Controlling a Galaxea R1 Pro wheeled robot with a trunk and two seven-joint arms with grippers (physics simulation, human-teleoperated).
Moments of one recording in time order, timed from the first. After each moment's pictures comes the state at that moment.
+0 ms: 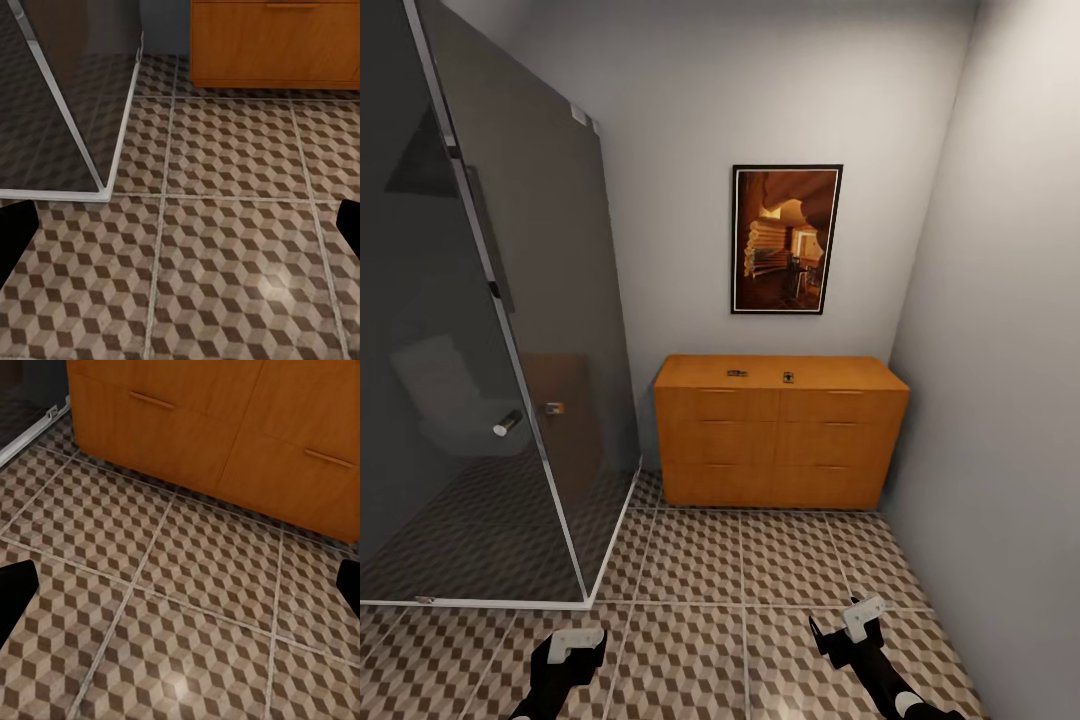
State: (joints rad) left arm -0.55 0.05 -0.14 0.08 0.18 -0.62 -0.03; right arm -0.56 -0.05 0.26 -0.02 0.04 -0.64 0.03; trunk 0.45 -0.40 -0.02
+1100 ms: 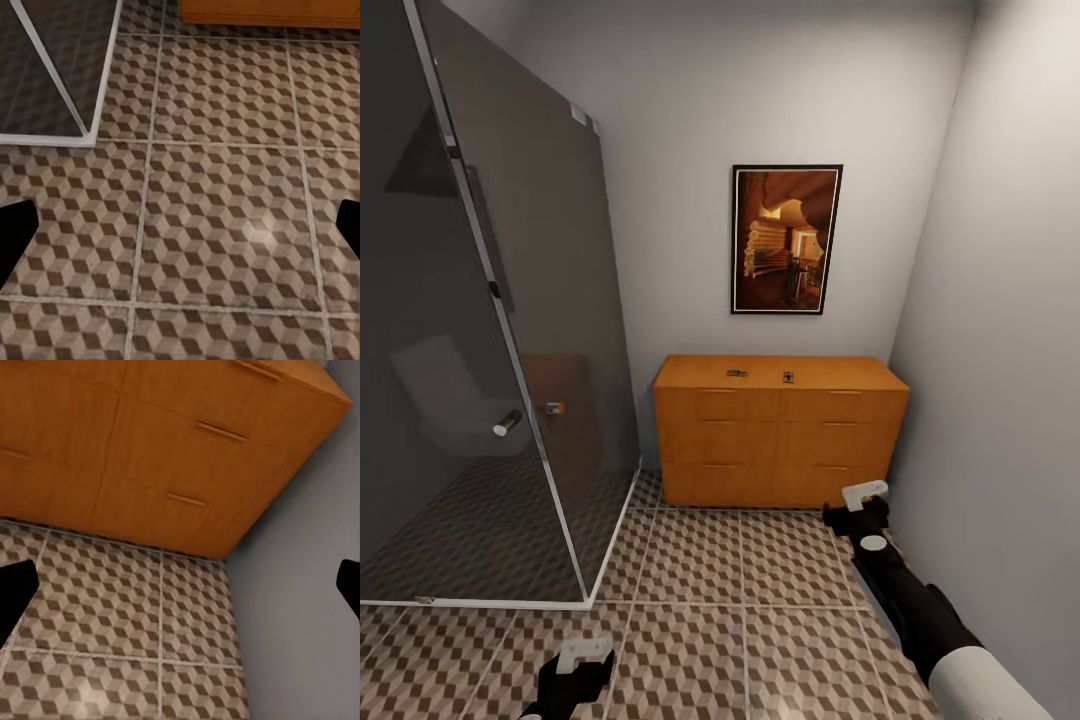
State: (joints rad) left arm -0.55 0.03 -0.14 0.08 0.18 -0.45 -0.03; right arm -0.56 -0.10 0.24 -0.87 0.05 0.26 -0.24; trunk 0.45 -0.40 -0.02
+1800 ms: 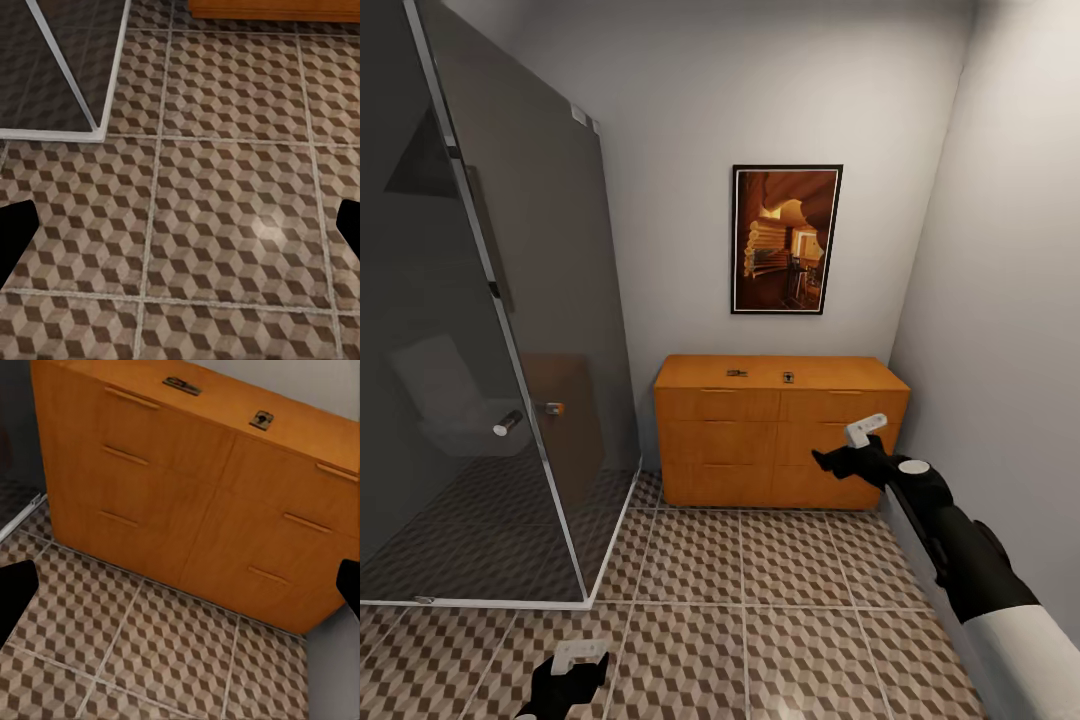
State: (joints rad) left arm -0.55 0.05 -0.14 0.08 0.18 -0.44 -0.02; right arm -0.65 -0.21 0.17 -1.25 0.05 0.58 0.26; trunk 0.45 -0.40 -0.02
